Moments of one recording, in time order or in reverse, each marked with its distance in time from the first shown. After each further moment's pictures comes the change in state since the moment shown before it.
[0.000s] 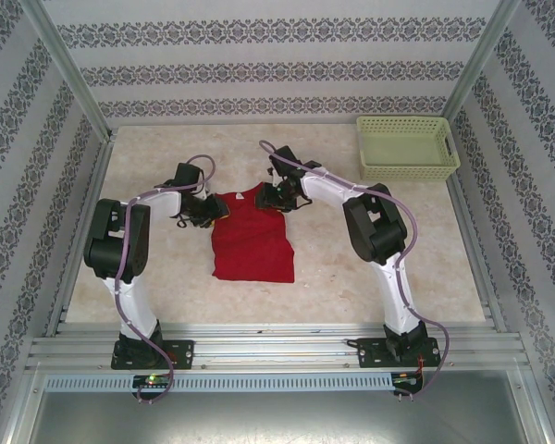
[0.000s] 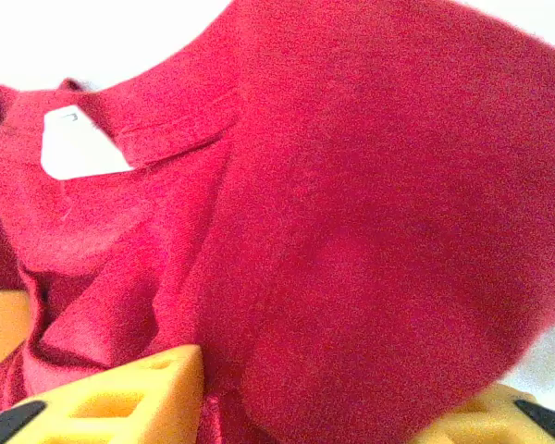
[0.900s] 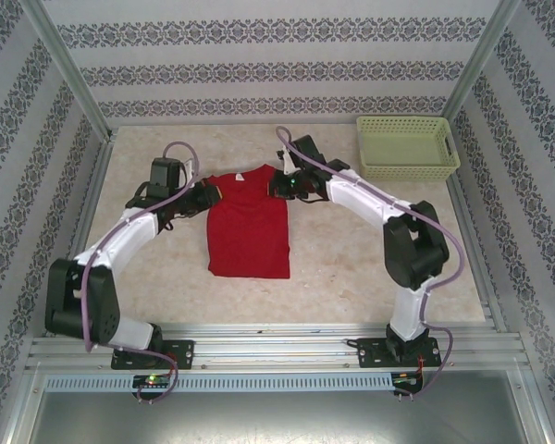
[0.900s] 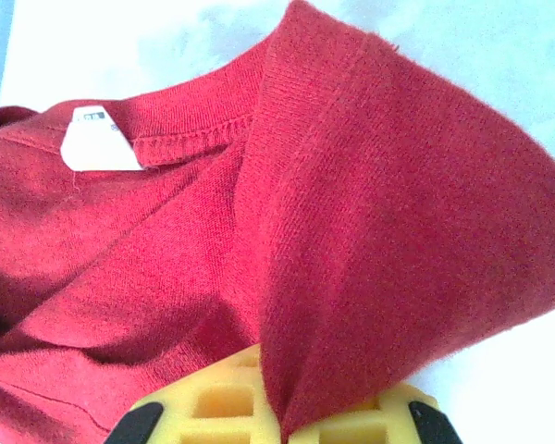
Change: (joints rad) left arm -0.016 -0.492 -0.175 0.101 0.026 0.019; right arm 0.009 -0.385 -0.261 0.127 0.020 -0.047
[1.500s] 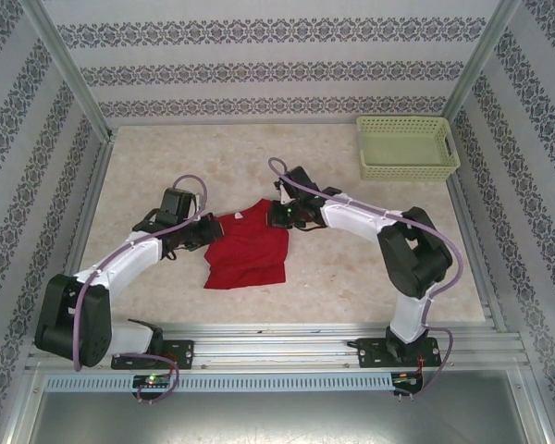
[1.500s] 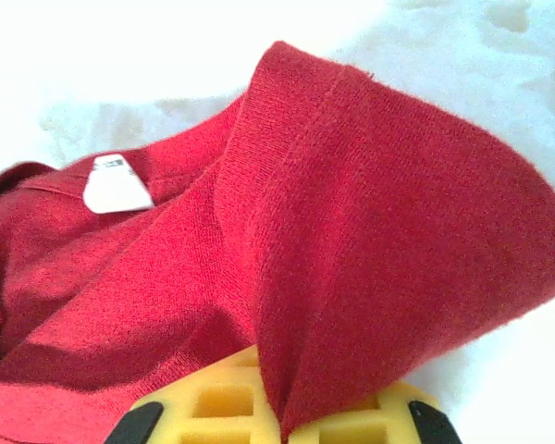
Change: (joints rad) left arm -0.092 -0.087 -0.204 -0.072 -0.119 -0.012; right arm 0.075 -0.010 -0.223 0.128 0.034 0.079
